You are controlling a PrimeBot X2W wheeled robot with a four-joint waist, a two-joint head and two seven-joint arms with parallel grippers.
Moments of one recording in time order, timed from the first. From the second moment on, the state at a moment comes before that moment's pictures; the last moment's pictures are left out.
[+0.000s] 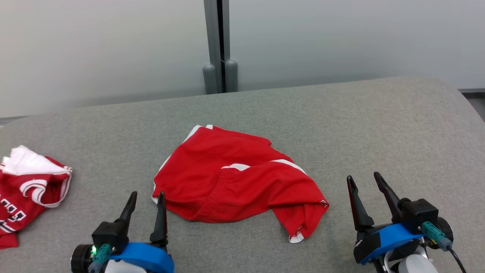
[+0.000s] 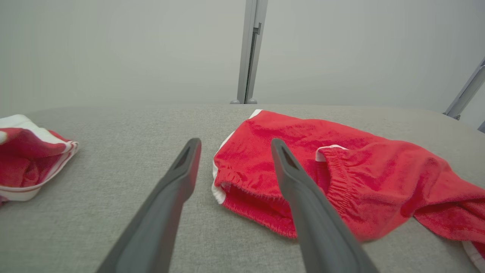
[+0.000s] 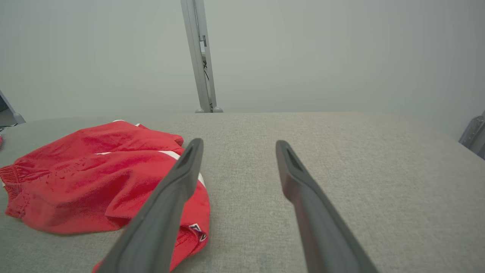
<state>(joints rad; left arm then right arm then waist) -0.07 0.07 -0.07 0.42 -0.17 -0.12 -0.26 -0.16 -0.05 0.03 0.39 0.10 0.13 -0.26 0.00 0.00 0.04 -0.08</state>
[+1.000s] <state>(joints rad) -0.46 0.19 -0.57 0.69 -0.85 -0.13 -0.06 -0.18 -0.05 0.06 0.33 0.12 0.13 -0.26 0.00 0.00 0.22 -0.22</state>
